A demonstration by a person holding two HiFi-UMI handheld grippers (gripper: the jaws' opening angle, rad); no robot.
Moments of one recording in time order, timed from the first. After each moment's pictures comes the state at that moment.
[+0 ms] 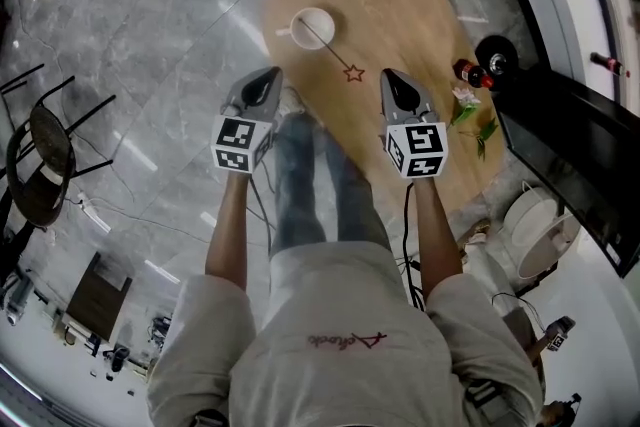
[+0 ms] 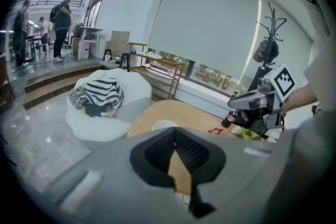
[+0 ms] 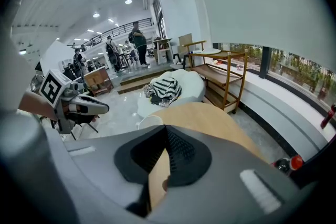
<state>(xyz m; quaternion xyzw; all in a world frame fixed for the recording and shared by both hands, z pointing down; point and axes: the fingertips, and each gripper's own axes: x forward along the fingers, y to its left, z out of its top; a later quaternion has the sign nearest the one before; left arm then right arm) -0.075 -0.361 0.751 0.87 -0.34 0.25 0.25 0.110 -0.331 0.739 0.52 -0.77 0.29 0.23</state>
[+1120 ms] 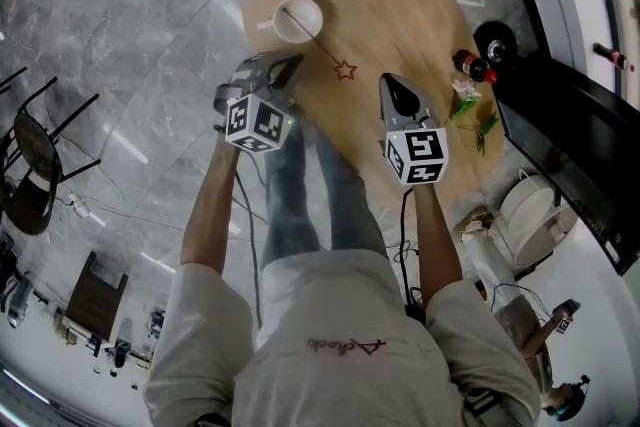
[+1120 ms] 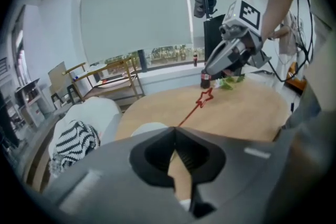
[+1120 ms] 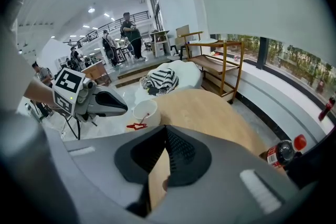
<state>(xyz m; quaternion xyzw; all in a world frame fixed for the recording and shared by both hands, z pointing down) 0.002 -0.351 0.832 0.92 -0.14 0.38 -0.01 0.129 -0.308 0.794 0.52 -0.75 0.32 0.25</state>
